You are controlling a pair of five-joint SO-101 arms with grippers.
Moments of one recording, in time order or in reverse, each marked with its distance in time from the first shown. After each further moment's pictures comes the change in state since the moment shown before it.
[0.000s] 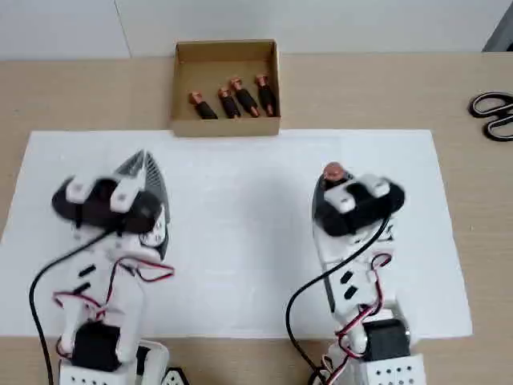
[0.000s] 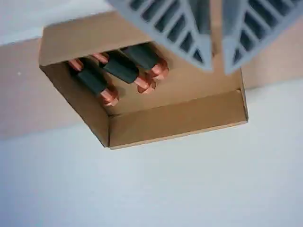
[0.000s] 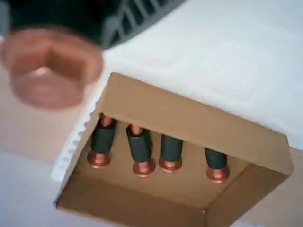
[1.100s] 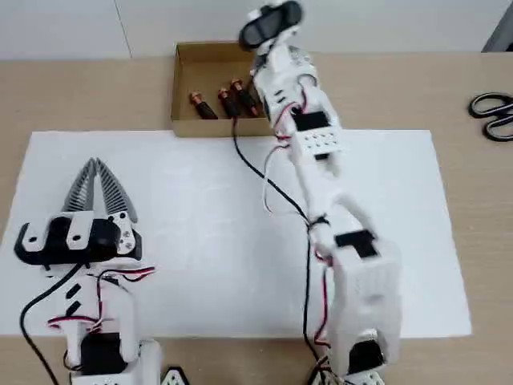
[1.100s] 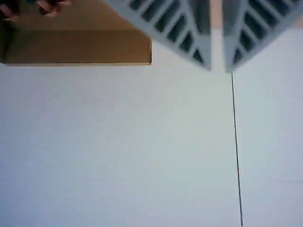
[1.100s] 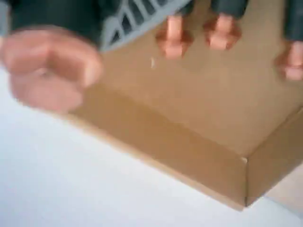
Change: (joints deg) left arm -12.7 -12.6 14.1 -12.2 4.9; right arm -6.2 126.6 -104.9 -16.7 9.0
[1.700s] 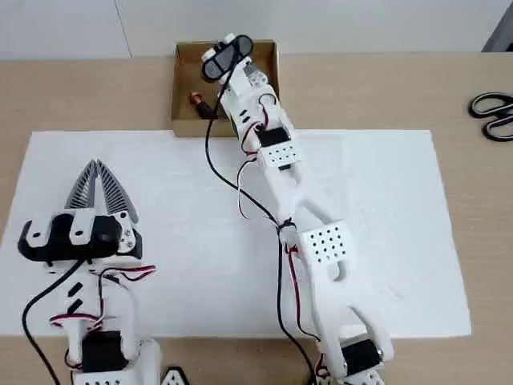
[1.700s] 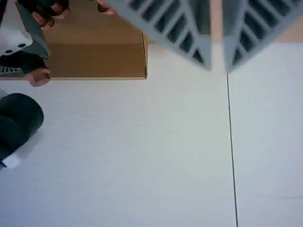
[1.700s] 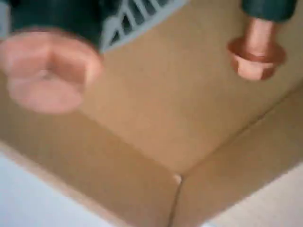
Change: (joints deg) left arm -0.6 0.0 1.1 -0.2 -0.1; right arm -4.7 33.7 -34.5 0.0 1.6
